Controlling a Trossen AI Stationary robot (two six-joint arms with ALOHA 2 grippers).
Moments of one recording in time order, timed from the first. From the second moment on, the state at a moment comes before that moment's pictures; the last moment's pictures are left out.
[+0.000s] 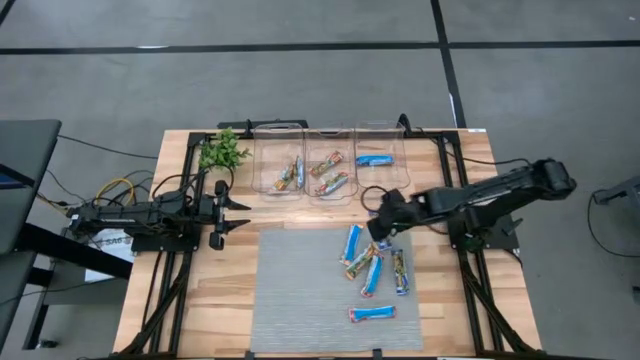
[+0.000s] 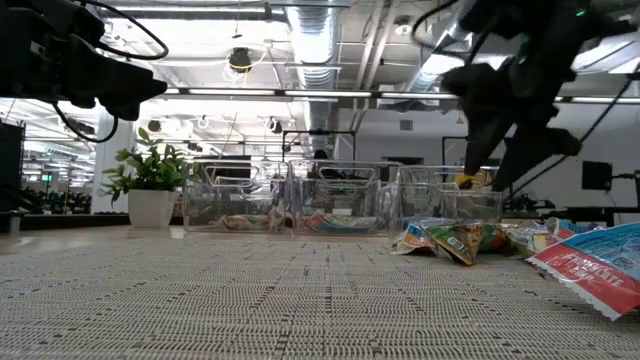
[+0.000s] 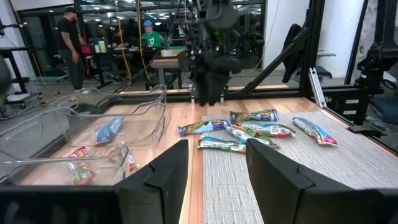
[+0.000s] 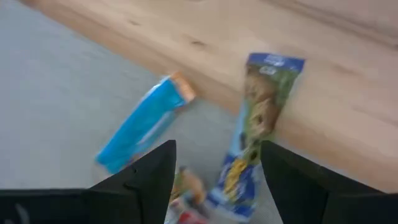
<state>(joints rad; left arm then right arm) 0.00 0.02 0.01 0.03 -0.01 0.05 0.12 1.30 0.74 -0.59 0.16 1.15</state>
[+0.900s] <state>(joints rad) 0.00 0.02 0.01 0.03 -0.01 0.05 0.06 1.64 0.84 -0.63 0.16 1.06</state>
